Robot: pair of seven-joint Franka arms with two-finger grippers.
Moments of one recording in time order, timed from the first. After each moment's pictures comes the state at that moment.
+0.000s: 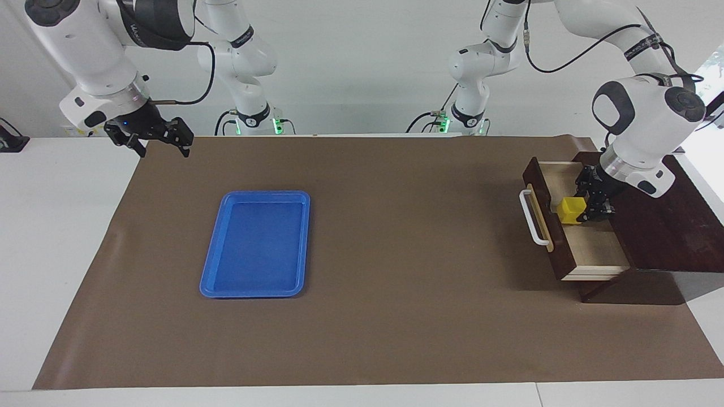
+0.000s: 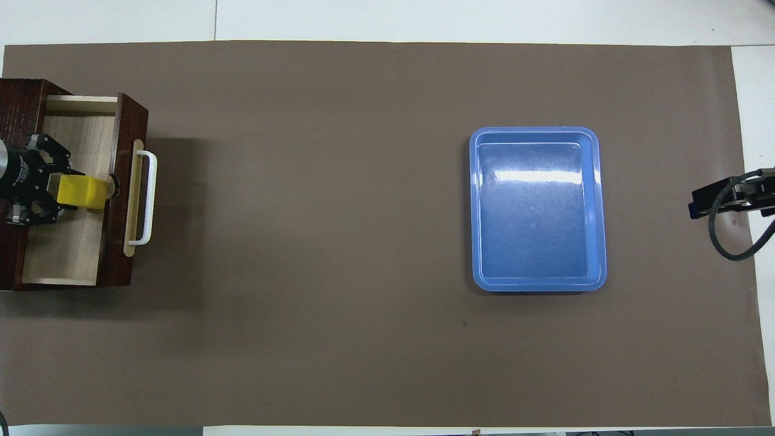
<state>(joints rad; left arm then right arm) 0.20 0.12 -0.09 -1.86 0.02 1.96 -1.28 -0.07 -0.03 0.00 -1.64 -0.04 1.49 -0.07</state>
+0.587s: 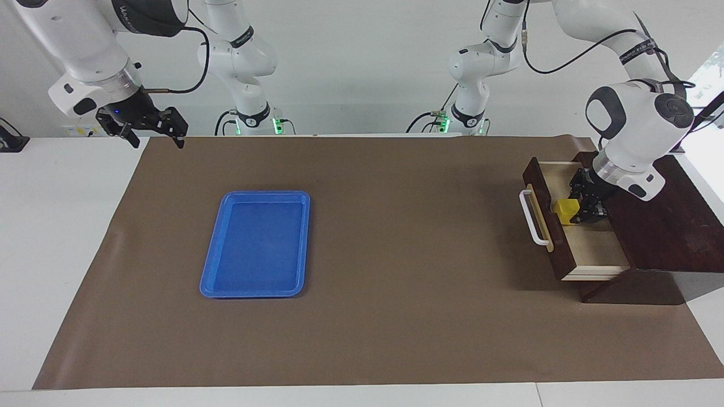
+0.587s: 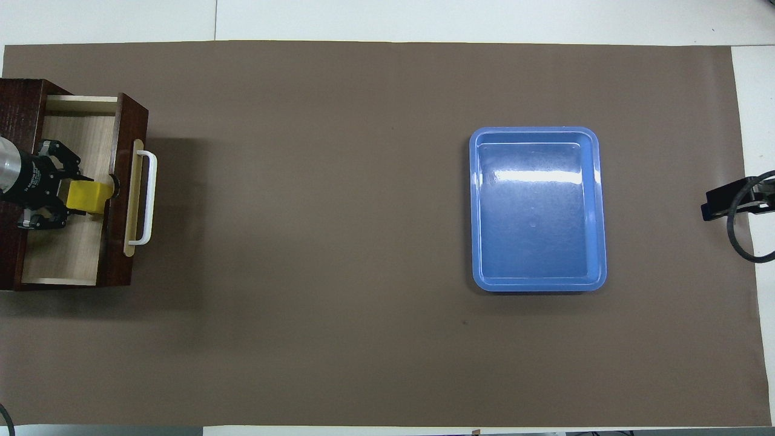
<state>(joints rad) 0.20 0.11 -0.10 -1.89 0.02 1.99 -1.28 -0.08 -0.03 0.01 -1.60 -0.04 1.45 -0.07</state>
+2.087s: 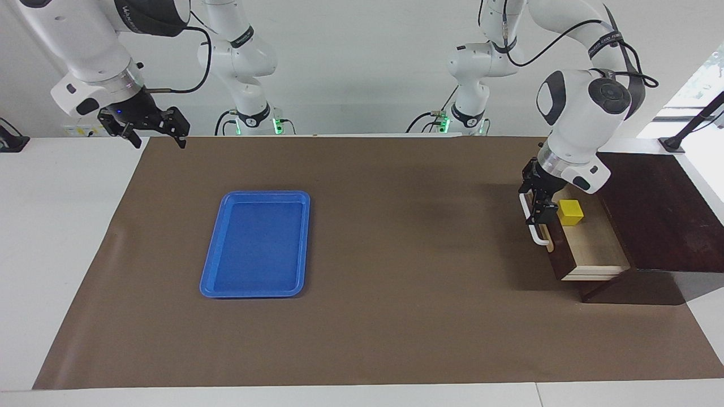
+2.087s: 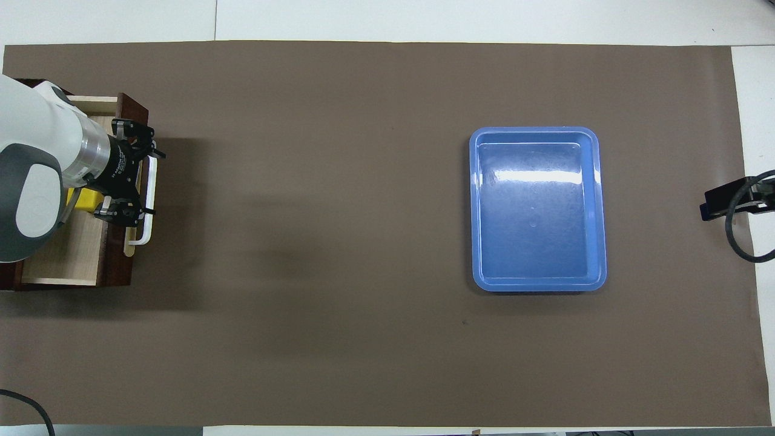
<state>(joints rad) -0.02 0.08 -0.11 -1.87 0.02 1.96 -1.53 -0.08 -0.03 0.01 -1.60 -0.04 1.45 -0.07</state>
